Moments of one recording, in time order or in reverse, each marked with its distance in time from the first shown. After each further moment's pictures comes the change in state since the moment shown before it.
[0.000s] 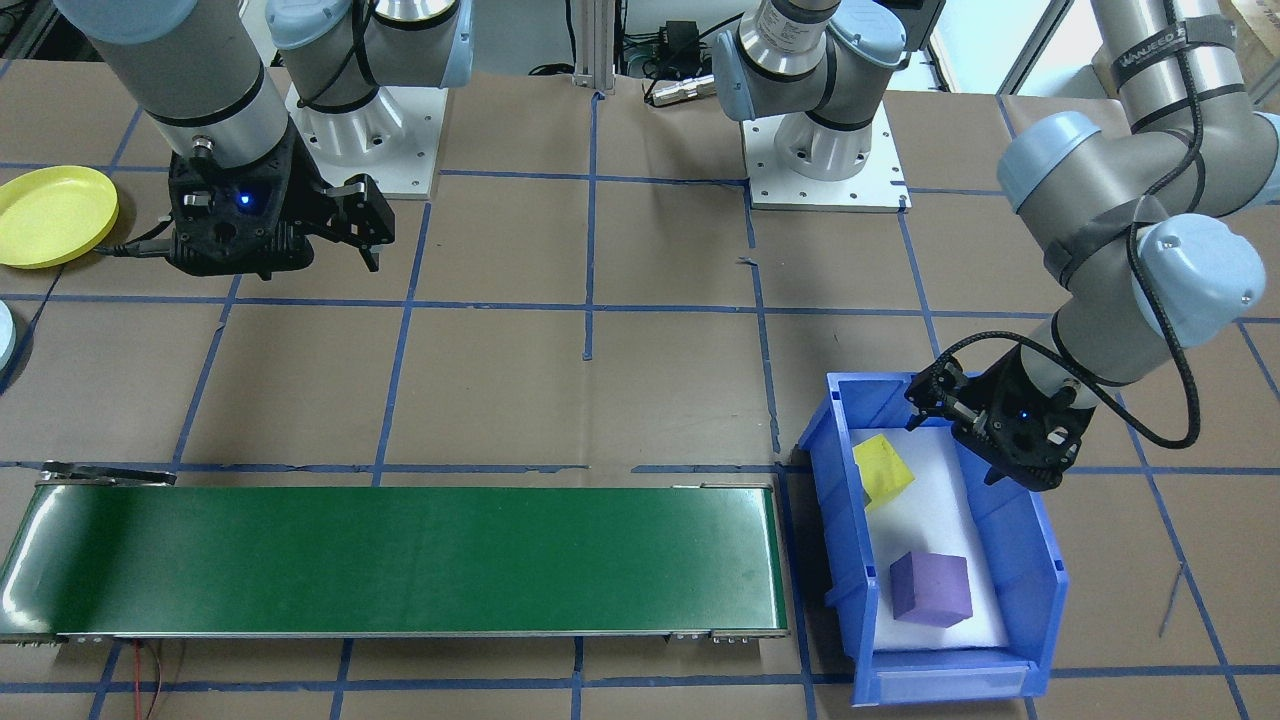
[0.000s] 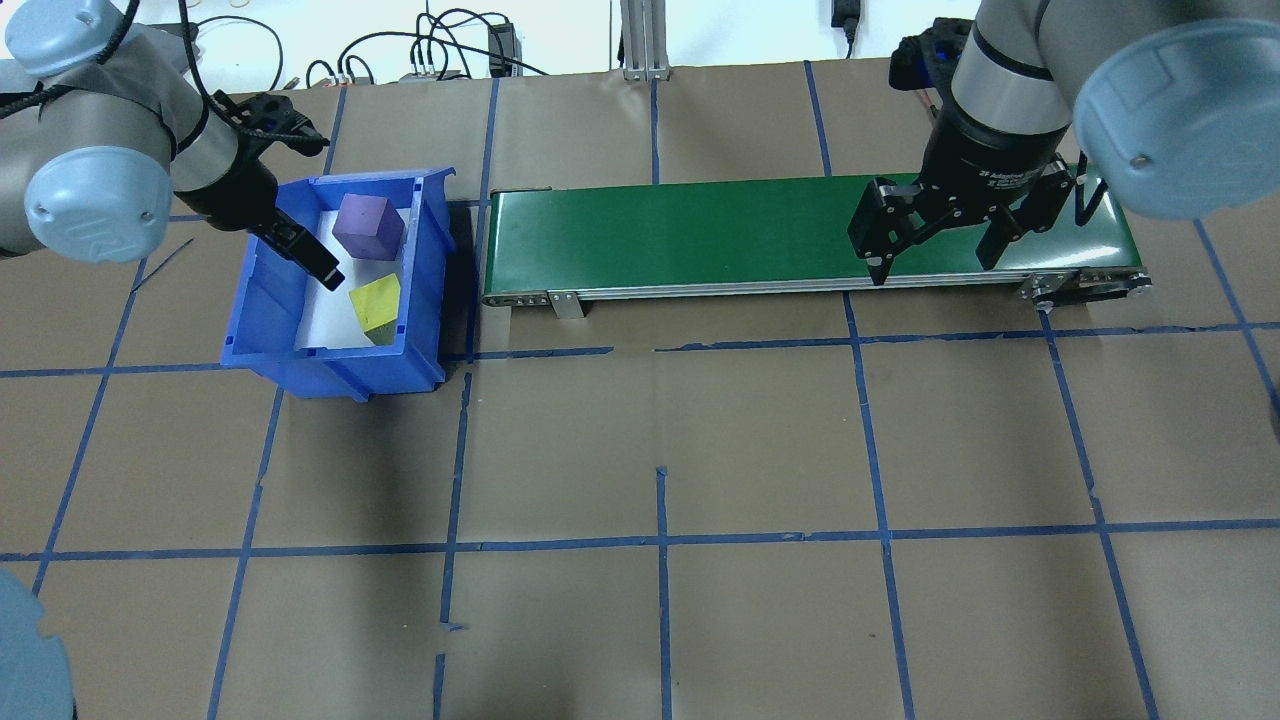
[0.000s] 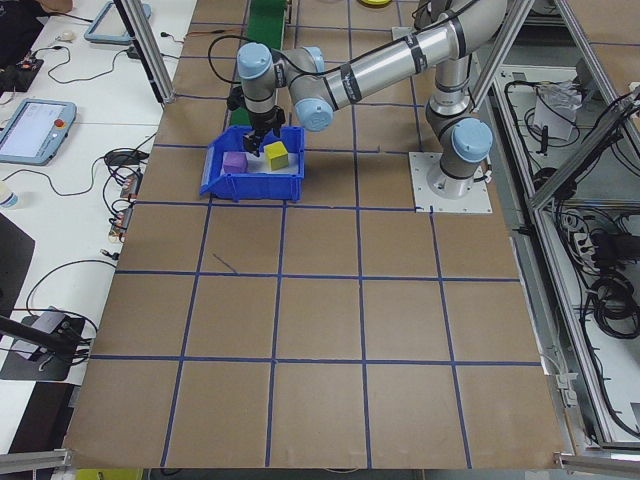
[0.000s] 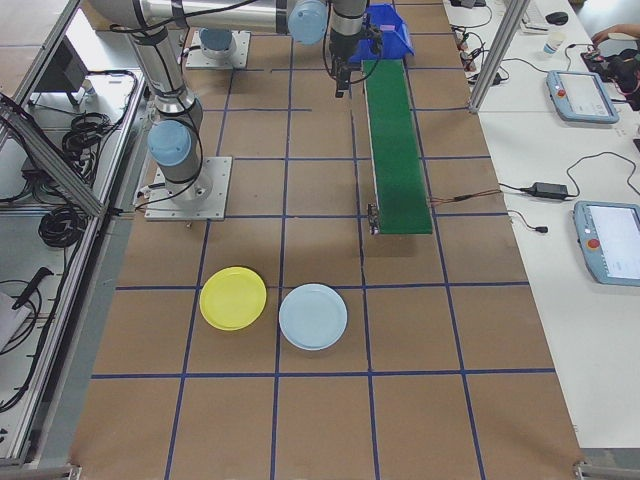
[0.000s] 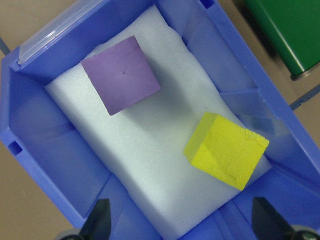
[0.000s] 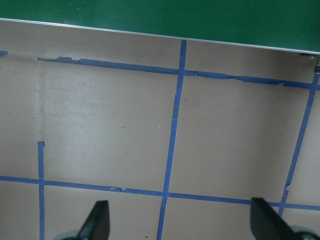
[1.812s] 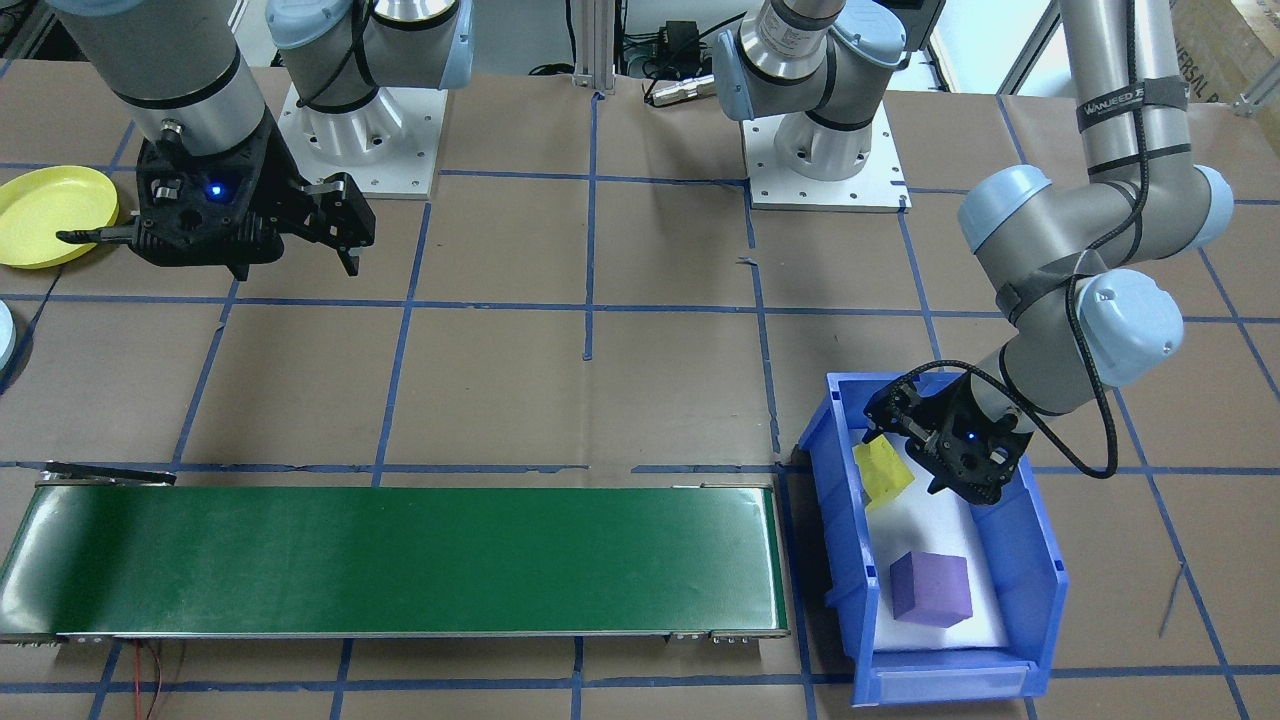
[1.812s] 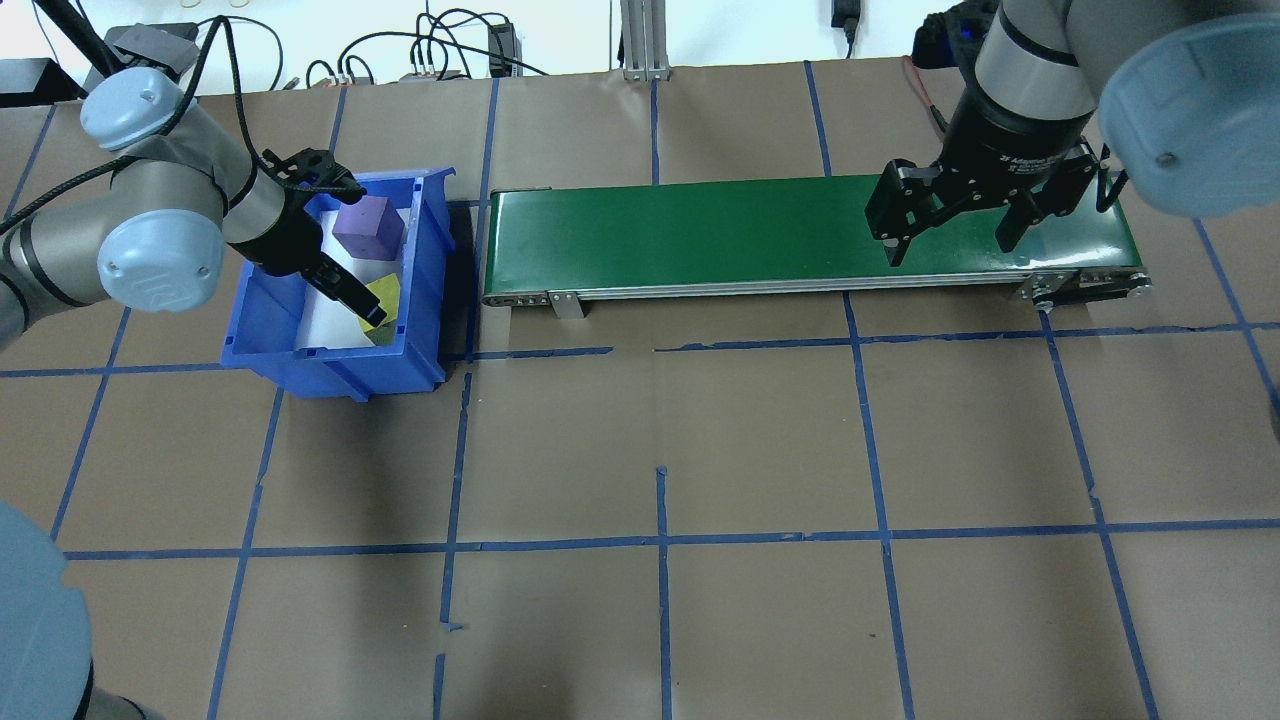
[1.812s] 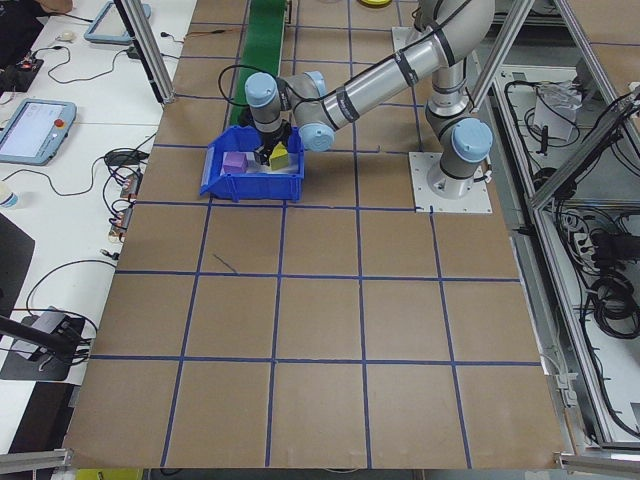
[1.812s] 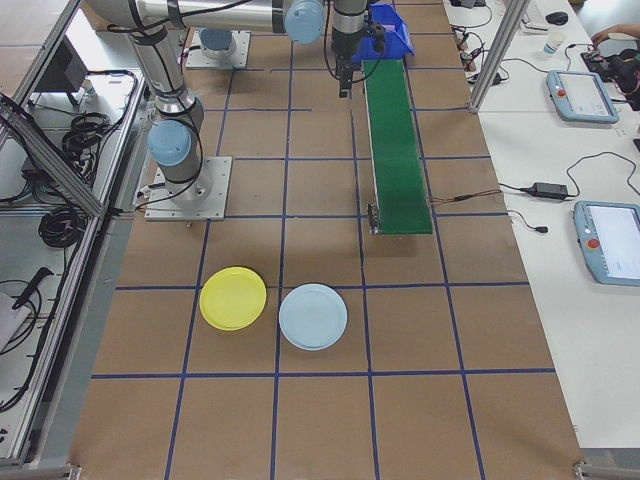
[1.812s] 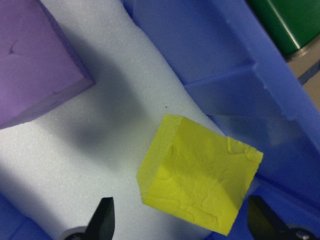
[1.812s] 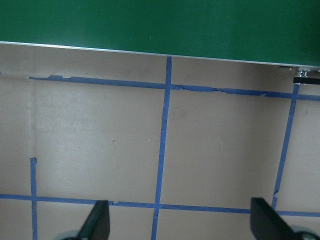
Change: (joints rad) left arm -0.003 -0.049 -0.087 0.105 -0.066 0.007; right arm -0.015 -0.014 0.002 -0.053 -0.029 0.010
